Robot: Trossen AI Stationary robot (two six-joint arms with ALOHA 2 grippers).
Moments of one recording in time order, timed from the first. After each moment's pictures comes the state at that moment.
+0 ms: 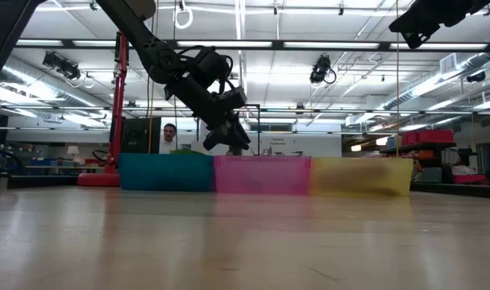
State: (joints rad) left arm 0.52 1.83 1.07 0.19 0.00 0.90; right arm 0.02 0.56 0.72 -0.59 0.02 0.02
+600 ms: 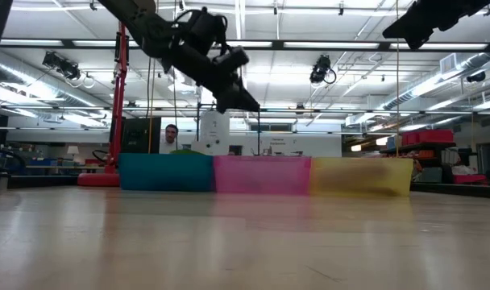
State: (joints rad) left arm 0.42 1.69 1.08 0.22 -0.06 0.71; right arm 0.02 0.56 0.72 -0.58 0.13 0.02
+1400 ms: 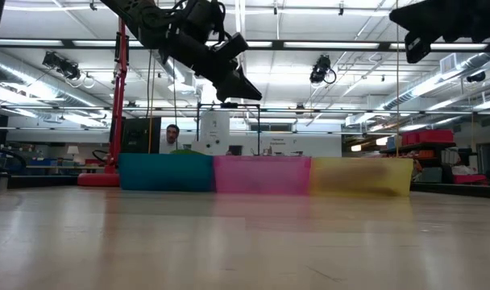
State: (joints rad) left arm 0.38 1.64 1.08 0.21 -0.07 0.69; right arm 0.02 0.30 0.33 -0.02 -0.03 0.08
